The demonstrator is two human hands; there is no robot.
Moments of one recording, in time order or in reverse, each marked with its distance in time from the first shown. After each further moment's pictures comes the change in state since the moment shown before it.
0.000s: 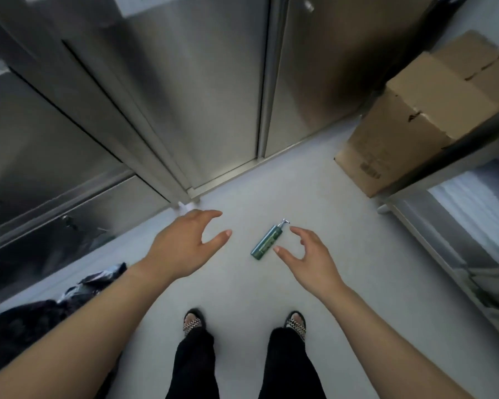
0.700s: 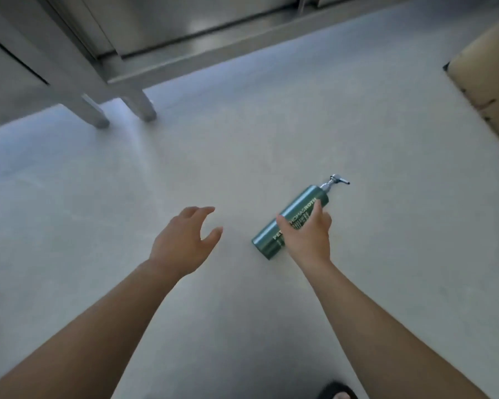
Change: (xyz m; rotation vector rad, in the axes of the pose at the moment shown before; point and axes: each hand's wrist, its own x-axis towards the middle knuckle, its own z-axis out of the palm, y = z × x) left_hand 0.210 -0.268 0.513 -0.095 -0.034 -0.352; right_hand 0.309 0.396 0.332 -0.058 0.013 0.324
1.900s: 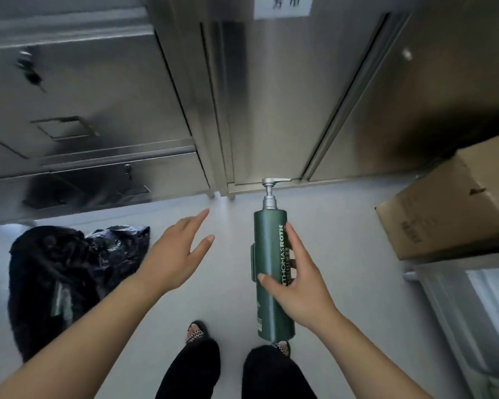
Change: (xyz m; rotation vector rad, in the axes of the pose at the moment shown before) left_hand -0.342 0.142 -0.376 -0.111 0.202 0.041; right_hand -0.394 -0.225 -0.304 0.141 -0.442 -0.540
